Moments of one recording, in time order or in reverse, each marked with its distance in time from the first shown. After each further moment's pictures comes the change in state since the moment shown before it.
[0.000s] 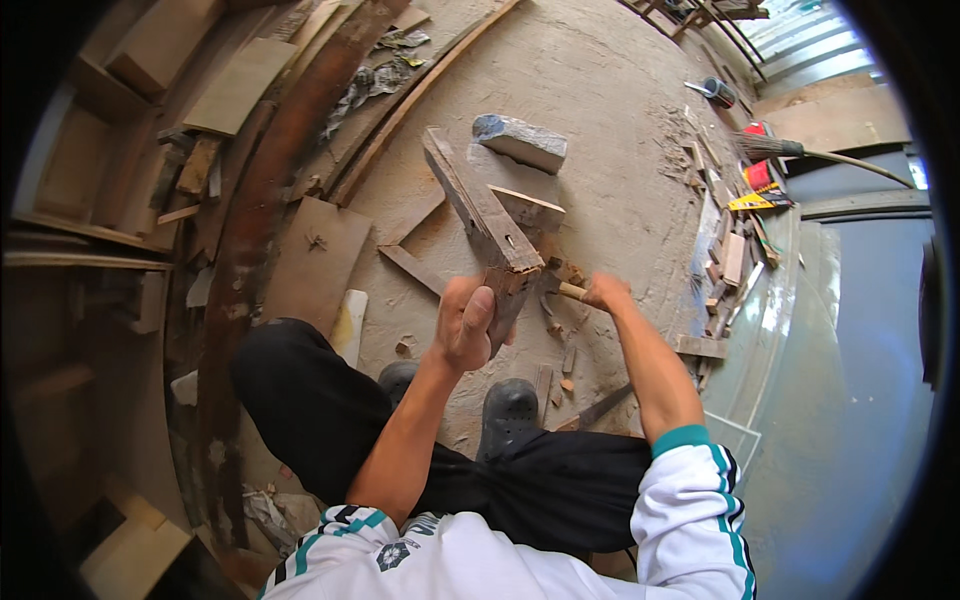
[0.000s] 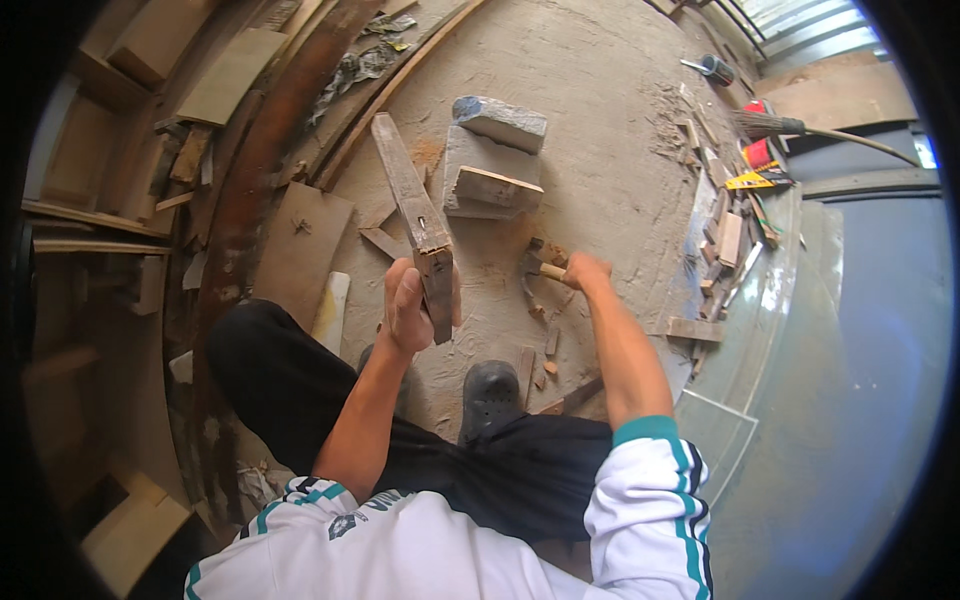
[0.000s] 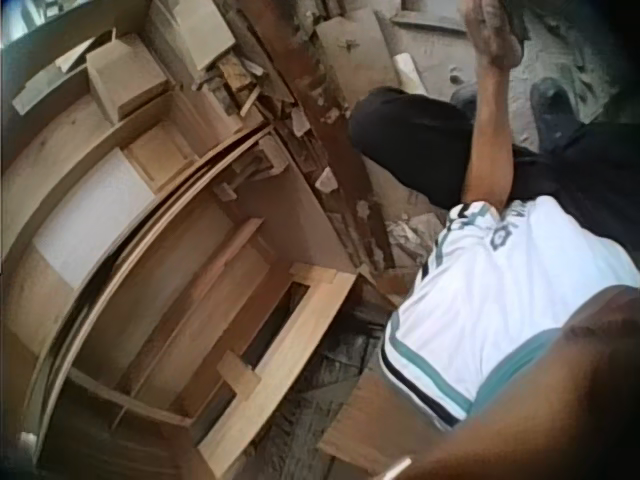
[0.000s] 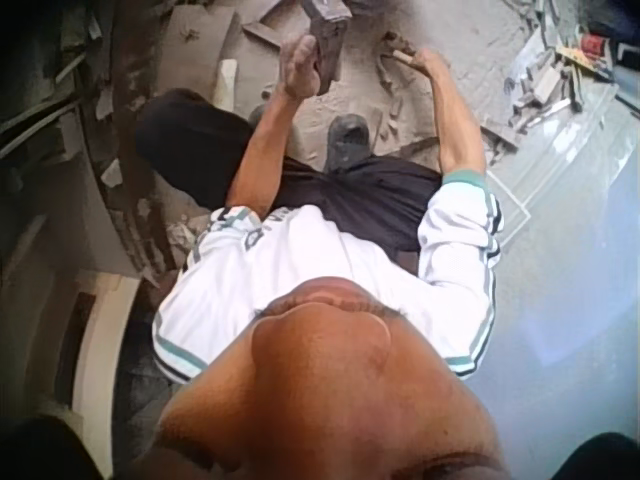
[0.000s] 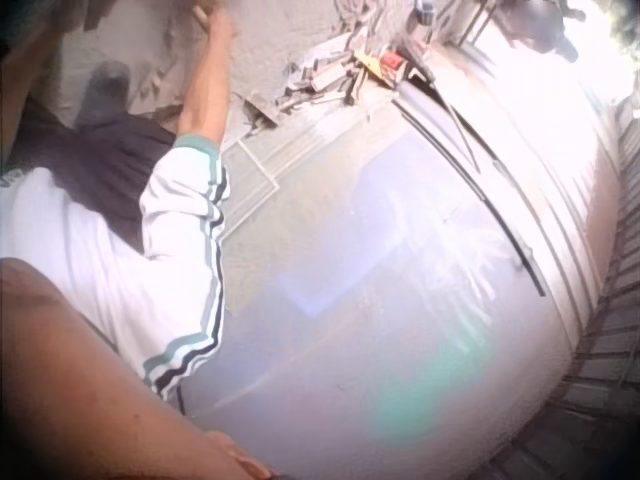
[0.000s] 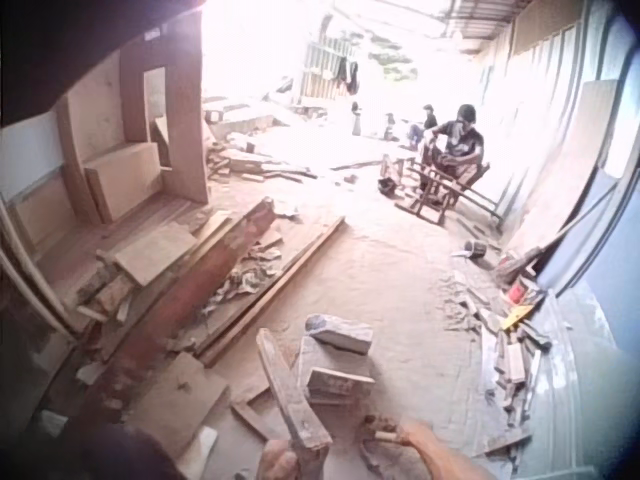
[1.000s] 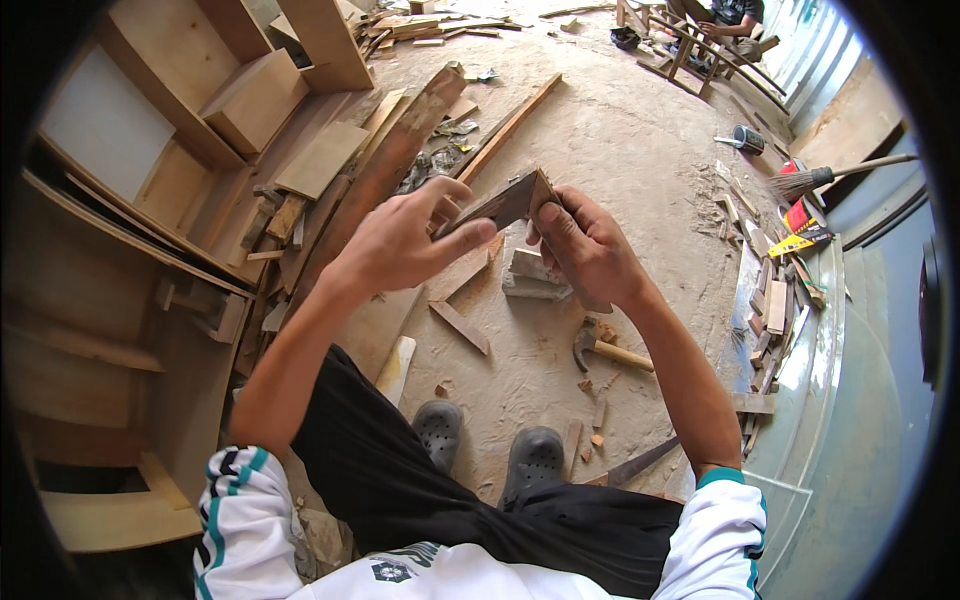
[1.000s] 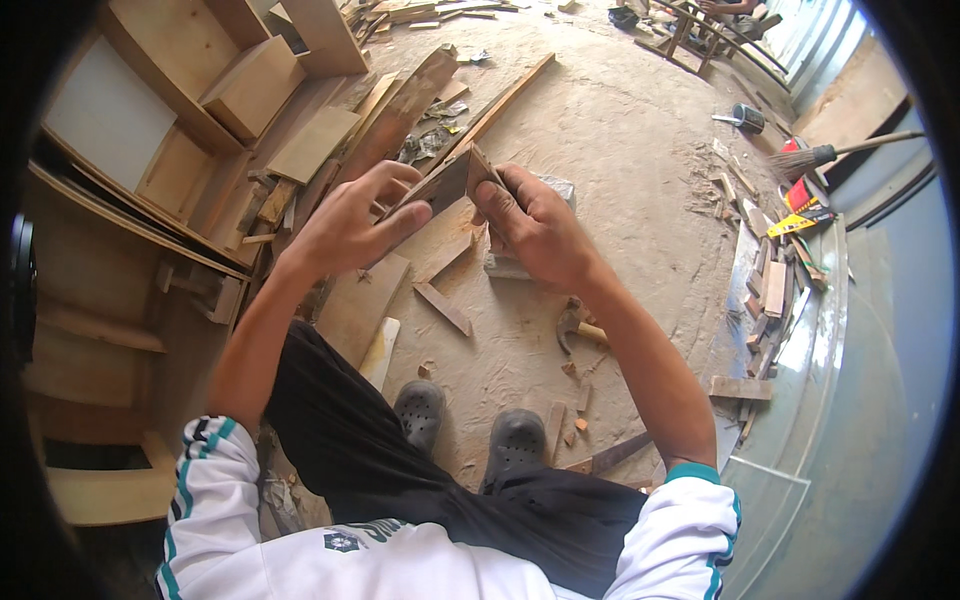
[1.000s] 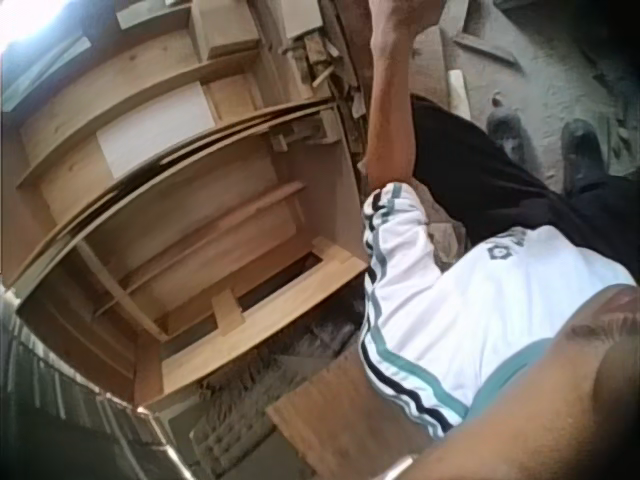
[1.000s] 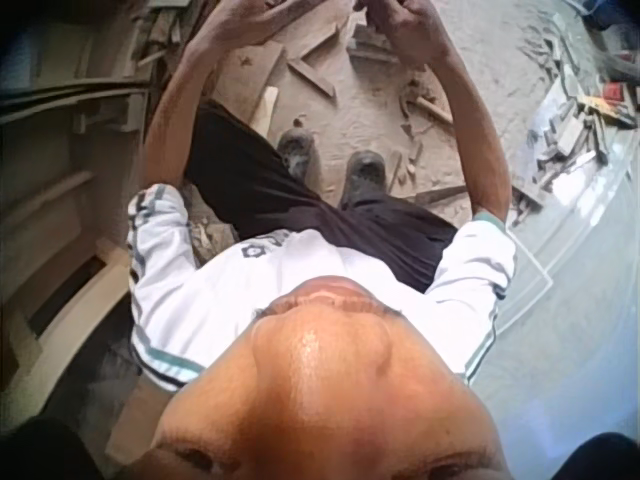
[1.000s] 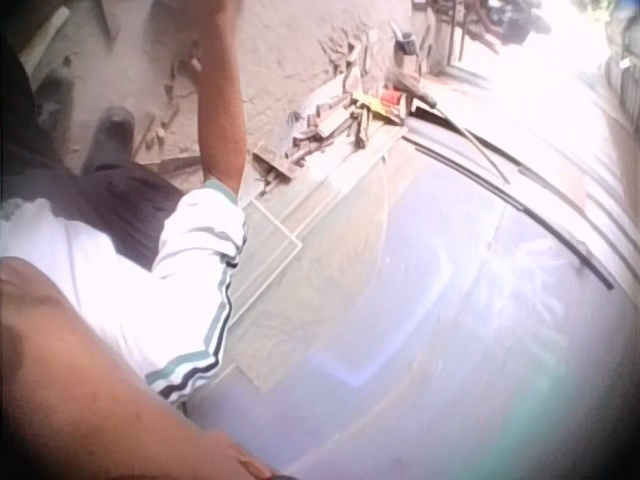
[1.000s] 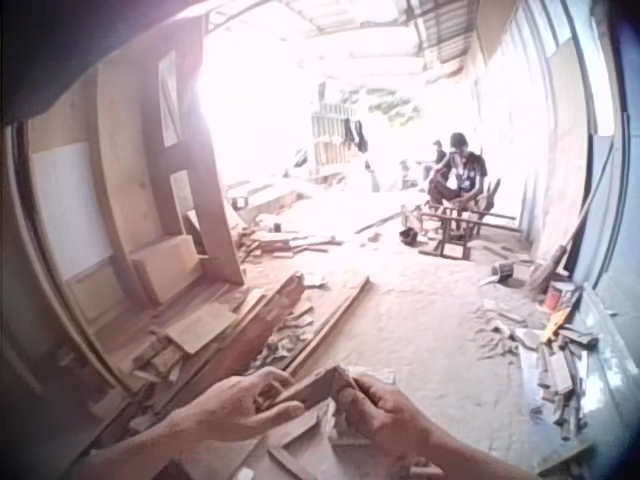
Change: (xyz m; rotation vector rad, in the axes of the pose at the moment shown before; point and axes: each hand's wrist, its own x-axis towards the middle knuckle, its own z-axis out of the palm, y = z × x) left_hand 0.085 0.157 0.001 1.240 -0.166 0.189; right_hand -0.223 -0.077 -0.191 1.312 0.271 -1.188
